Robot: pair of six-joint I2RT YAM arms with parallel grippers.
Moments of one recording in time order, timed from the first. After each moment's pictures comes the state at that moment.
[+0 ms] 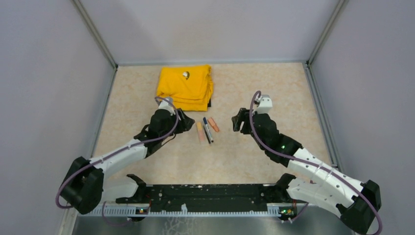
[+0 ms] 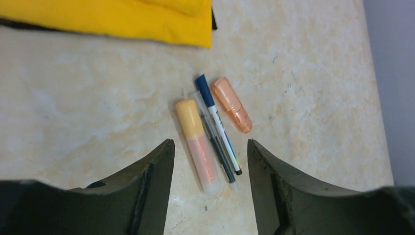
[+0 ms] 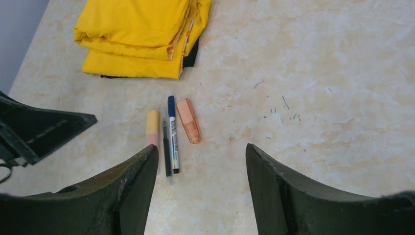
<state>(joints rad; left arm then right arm) -0.59 1.22 0.53 0.23 -0.09 -0.73 0.79 0.85 0.68 -0.19 0.45 0.53</state>
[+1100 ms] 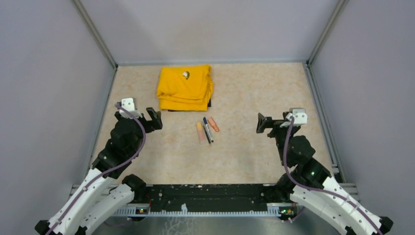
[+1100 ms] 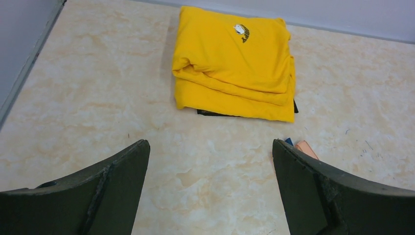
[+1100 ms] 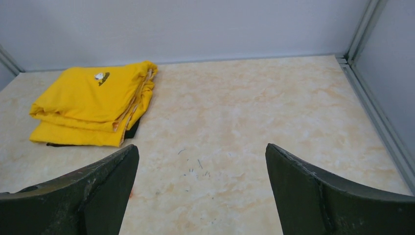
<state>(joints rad) -0.58 0.59 0.70 -0.32 -0.53 -0.30 0.79 0.41 0.58 -0.15 0.69 0.09</state>
